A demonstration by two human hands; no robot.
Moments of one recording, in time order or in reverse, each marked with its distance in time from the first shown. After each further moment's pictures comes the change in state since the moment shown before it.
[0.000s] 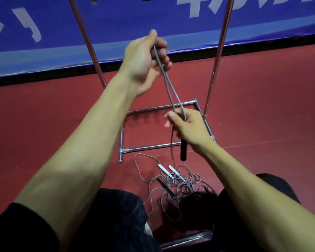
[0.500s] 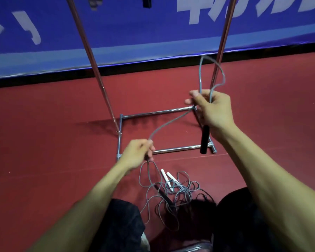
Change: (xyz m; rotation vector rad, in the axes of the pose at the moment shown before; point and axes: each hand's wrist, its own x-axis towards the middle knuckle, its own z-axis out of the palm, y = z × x) left_hand -0.066 -0.172 -0.100 0.627 -0.026 -0.177; right_hand 0.039 -0.034 -0.044 0.117 0.266 0.003
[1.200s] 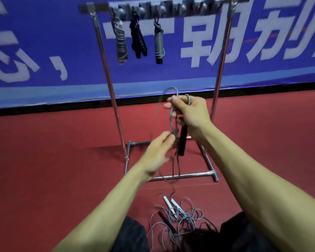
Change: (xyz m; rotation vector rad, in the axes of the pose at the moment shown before) left_hand -0.054 0.137 0.007 -0.377 -0.083 0.094; right_hand -0.027 -0.107 0.064 0.112 -0.221 -0.077
